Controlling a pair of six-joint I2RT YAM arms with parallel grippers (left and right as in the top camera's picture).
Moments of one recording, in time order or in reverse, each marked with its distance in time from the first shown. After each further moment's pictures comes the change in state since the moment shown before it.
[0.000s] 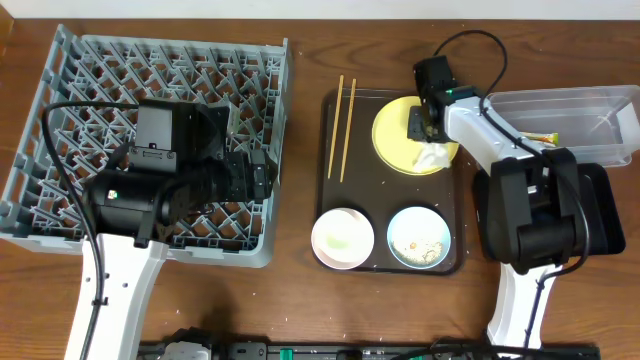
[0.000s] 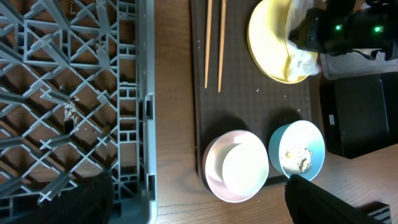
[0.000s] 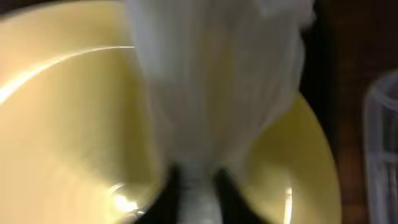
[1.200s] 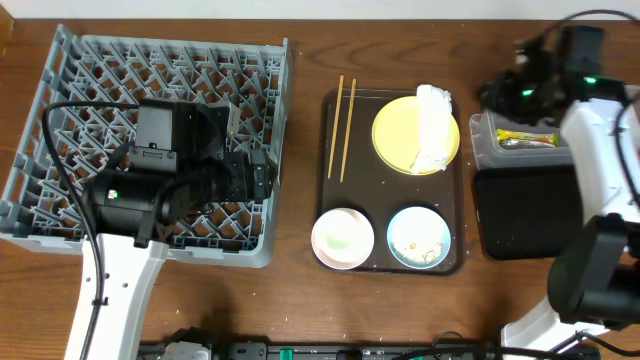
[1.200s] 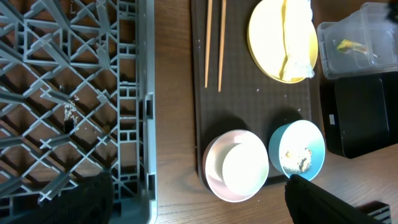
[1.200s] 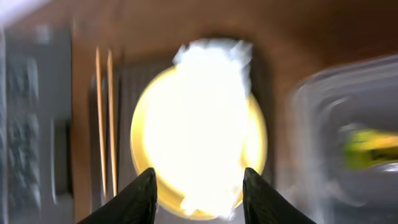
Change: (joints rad) left arm 0.000 0.000 0.000 -0.002 0.000 0.000; right arm -0.317 -0.320 0.011 -0.162 -0.596 -0.134
